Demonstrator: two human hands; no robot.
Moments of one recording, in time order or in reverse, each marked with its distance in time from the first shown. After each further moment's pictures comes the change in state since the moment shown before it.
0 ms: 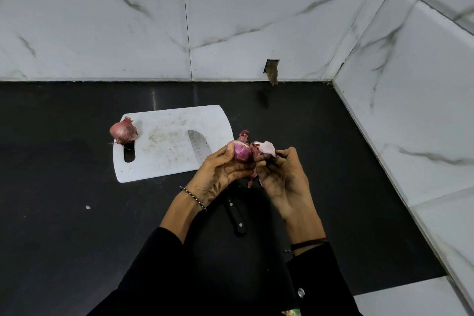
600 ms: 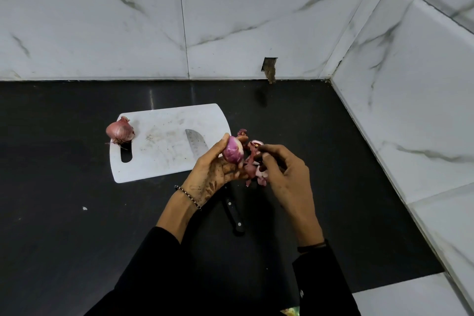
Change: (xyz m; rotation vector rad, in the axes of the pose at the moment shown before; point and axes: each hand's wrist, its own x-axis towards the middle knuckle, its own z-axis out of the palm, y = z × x) left_hand -0.005 0.009 0.005 0.029 -0.053 -0.018; right_hand -0.009 -0.002 -0.019 -1.163 -0.056 -0.671
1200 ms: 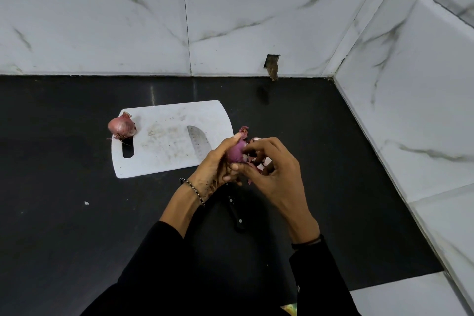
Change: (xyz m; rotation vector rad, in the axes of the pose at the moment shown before) left_hand 0.004 -0.001 0.001 0.140 0.013 -0.076; right_hand 0.005 0.004 0.012 -0.219 -0.097 -0.419
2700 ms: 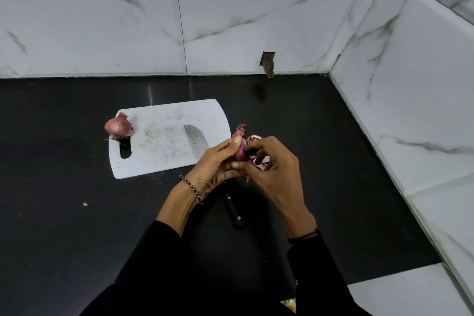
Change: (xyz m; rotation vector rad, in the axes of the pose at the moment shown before) left_hand 0.002 -0.002 0.001 0.038 0.058 0.013; right_hand -0.003 0.010 0.002 -0.083 0.075 0.003
